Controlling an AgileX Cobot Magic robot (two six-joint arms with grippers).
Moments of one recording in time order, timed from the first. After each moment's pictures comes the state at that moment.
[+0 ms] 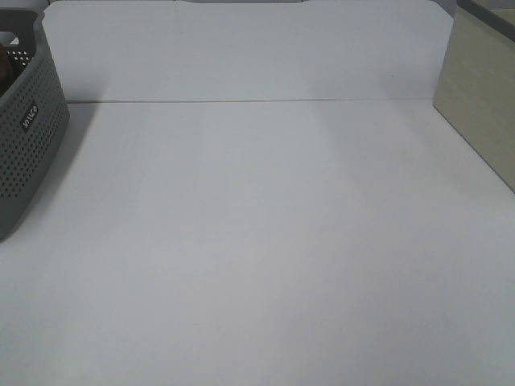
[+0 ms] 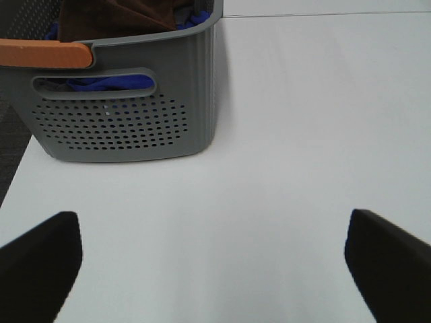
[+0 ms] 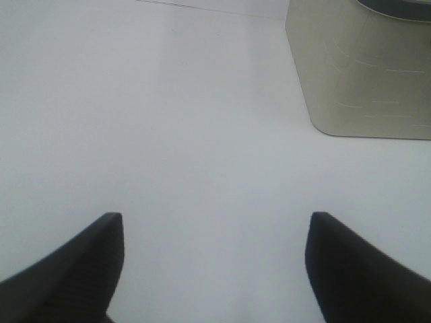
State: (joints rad) left arm 0.04 -0.01 -0.49 0.00 1.05 0.00; right arm 0.07 0.00 -0.50 0.07 1.07 -0.10
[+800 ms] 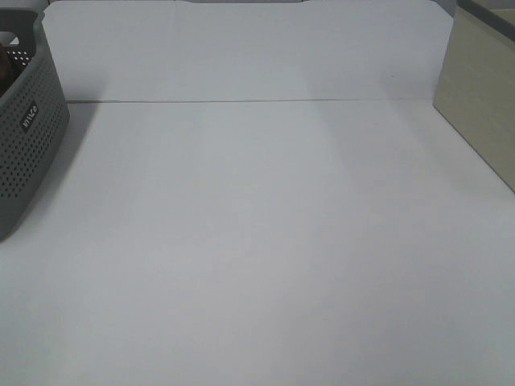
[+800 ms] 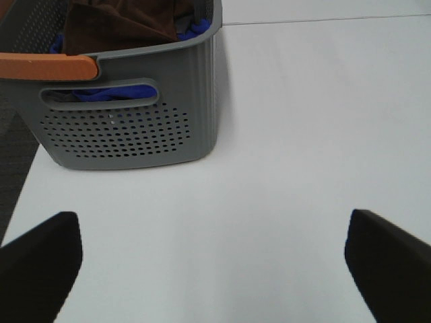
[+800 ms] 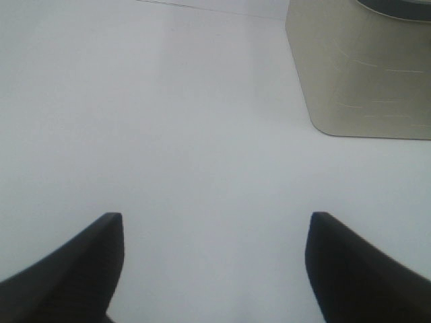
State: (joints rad) left arm 0.04 0.00 -0.53 0.00 1.08 0.02; right arm 0.07 0.00 -0.50 0.07 1.07 -0.10
